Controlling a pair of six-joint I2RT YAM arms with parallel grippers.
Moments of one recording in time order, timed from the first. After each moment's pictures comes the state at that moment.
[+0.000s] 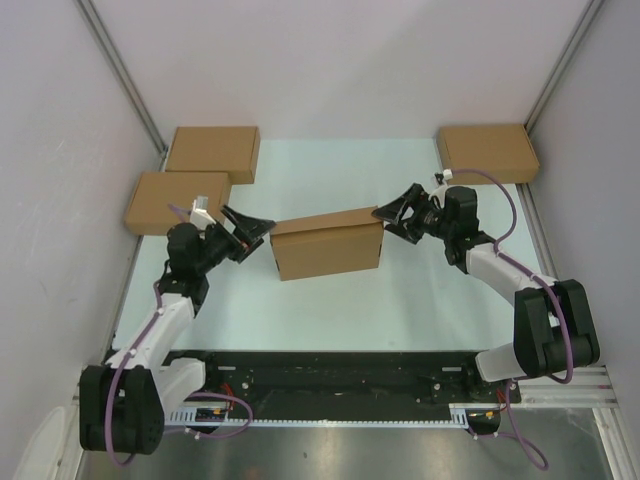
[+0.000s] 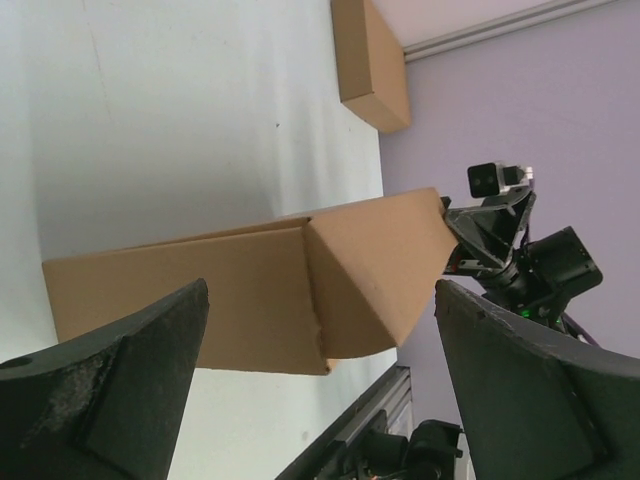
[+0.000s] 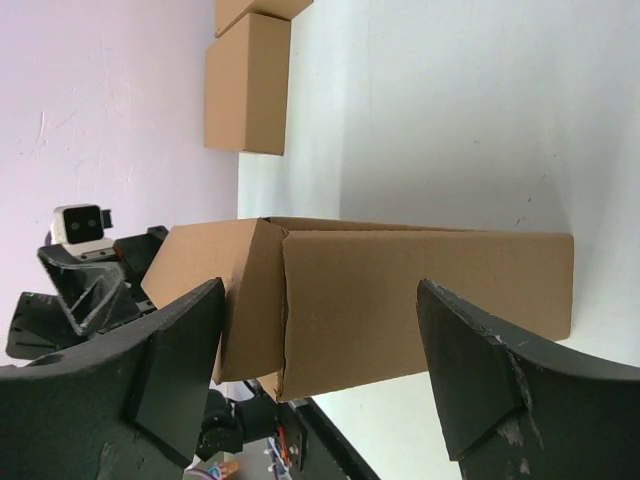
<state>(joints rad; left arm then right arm) -0.05 0.99 0.48 0.26 0.56 -1.01 0.23 1.42 0.78 0.27 -0.57 0.95</state>
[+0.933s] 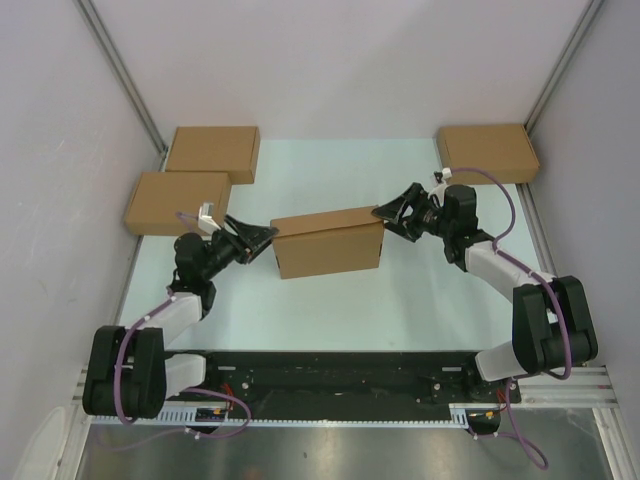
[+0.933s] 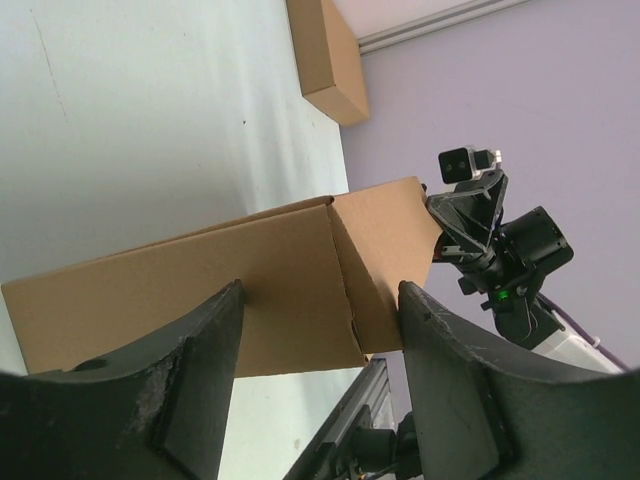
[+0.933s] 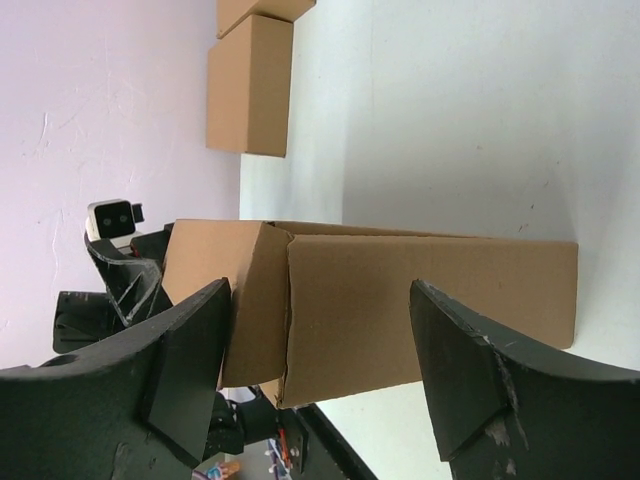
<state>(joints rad) -0.05 1.18 0.34 0.70 0.64 -1.13 0.22 1.44 0.79 0.27 -0.58 0.95</state>
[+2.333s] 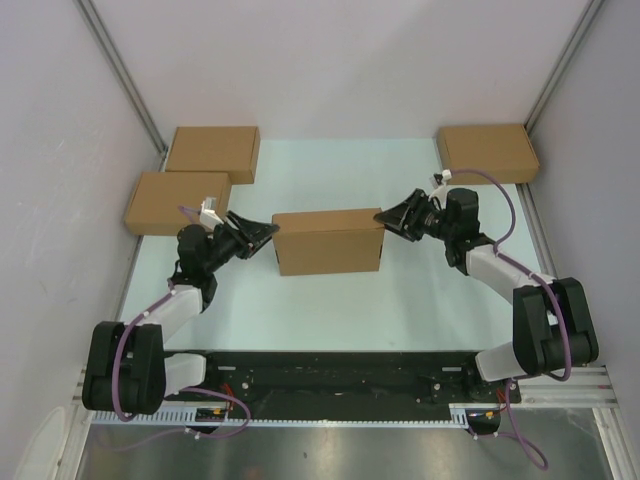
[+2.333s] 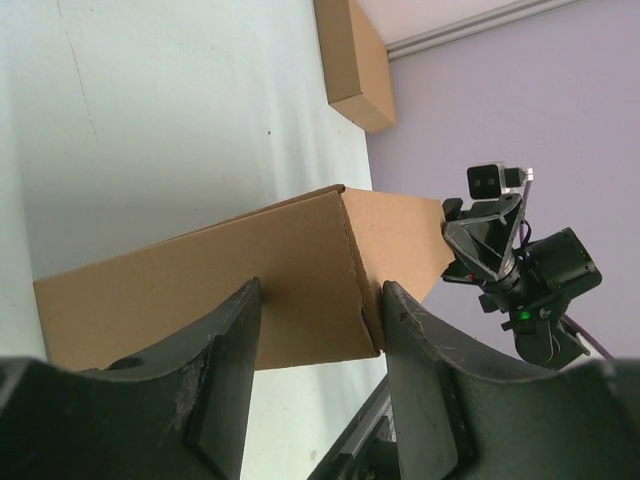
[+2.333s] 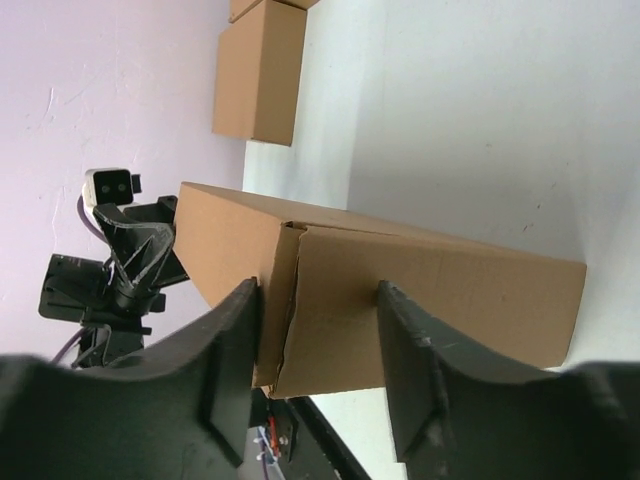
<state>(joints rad) -0.06 1.22 0.41 0.59 0.58 -1.05 0.20 1.44 0.76 0.32 -0.63 0.92</state>
